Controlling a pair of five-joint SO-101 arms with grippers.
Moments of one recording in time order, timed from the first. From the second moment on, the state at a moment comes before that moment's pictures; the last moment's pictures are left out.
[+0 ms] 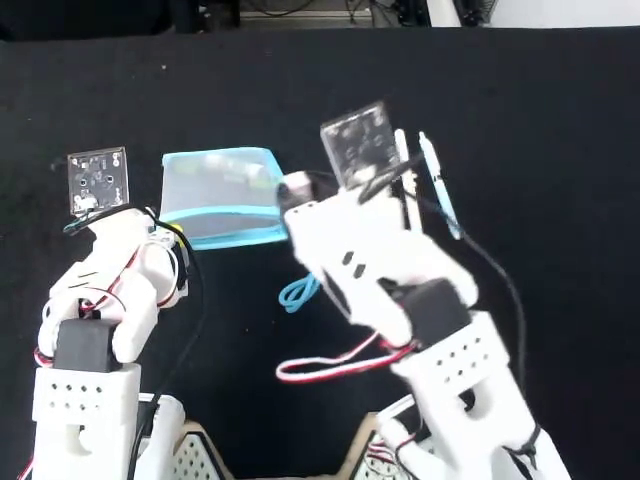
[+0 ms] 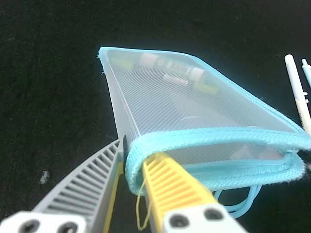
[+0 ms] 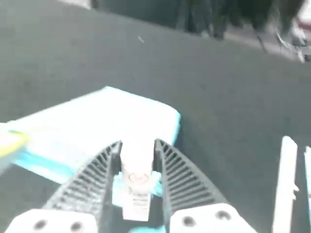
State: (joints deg) left arm -1.6 -67.5 51.2 62.1 8.7; right arm -30.0 -50.9 40.1 46.9 -2.0
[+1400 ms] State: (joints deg) left arm -1.7 -67.5 51.2 62.1 8.7; right arm -37.5 -49.2 81.6 -23.6 -2.2
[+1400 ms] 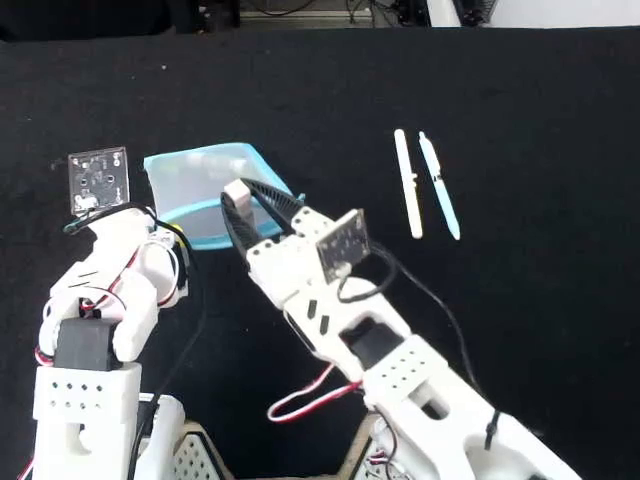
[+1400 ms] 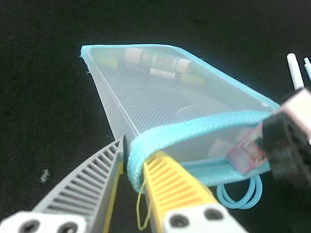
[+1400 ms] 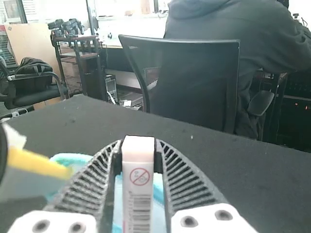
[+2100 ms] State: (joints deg) left arm -1.5 -67.5 51.3 62.1 8.7; right arm -36.7 -92.6 96.2 7.4 -2.2
